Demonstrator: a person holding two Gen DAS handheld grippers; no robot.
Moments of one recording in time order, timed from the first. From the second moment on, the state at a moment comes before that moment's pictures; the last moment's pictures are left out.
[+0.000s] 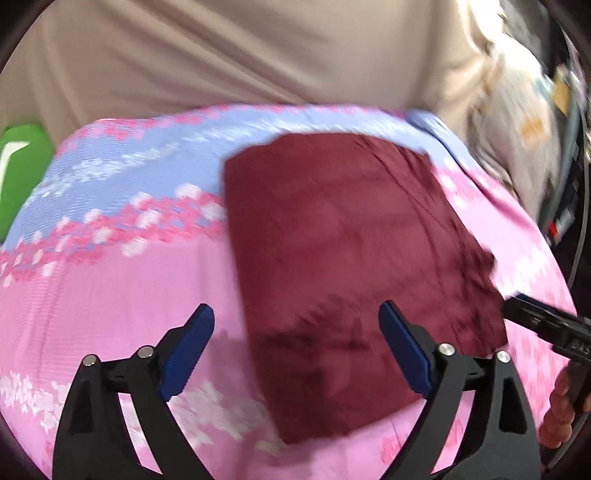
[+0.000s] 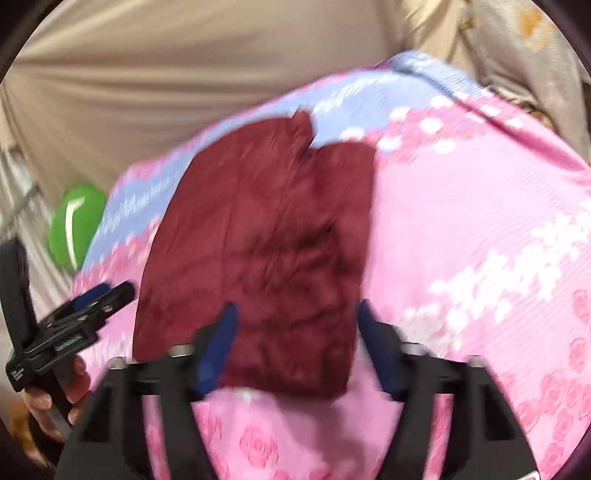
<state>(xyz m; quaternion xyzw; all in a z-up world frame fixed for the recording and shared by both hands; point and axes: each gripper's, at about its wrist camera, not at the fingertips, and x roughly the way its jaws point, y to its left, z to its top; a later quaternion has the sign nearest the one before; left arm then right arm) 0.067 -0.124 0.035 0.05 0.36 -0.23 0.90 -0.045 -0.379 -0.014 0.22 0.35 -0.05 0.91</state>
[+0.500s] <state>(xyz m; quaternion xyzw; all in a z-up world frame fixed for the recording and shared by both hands) 0.132 -0.143 -0.002 -0.02 0.47 -0.24 0.85 0.019 -0.388 -0.060 0.29 0.42 -0.03 0.86</state>
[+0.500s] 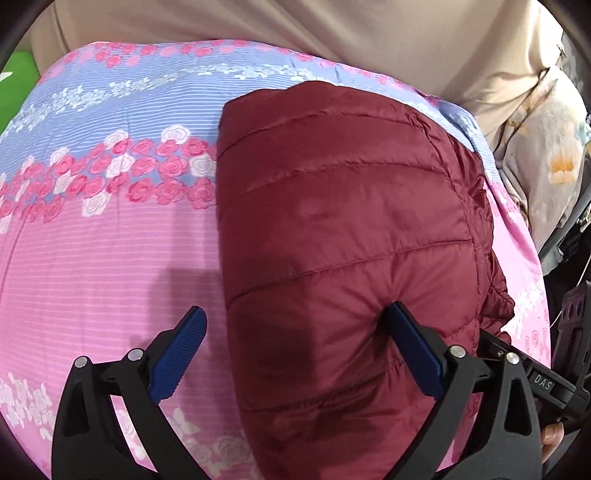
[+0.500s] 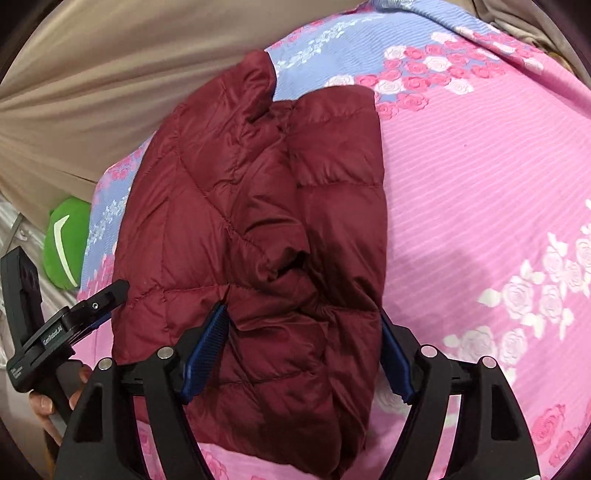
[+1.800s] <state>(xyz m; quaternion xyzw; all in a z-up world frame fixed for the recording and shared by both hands) 0.145 -0.190 0.001 0.06 0.41 -0.28 0.86 0.067 -0.362 -0.054 0.30 0.40 0.01 0.87</state>
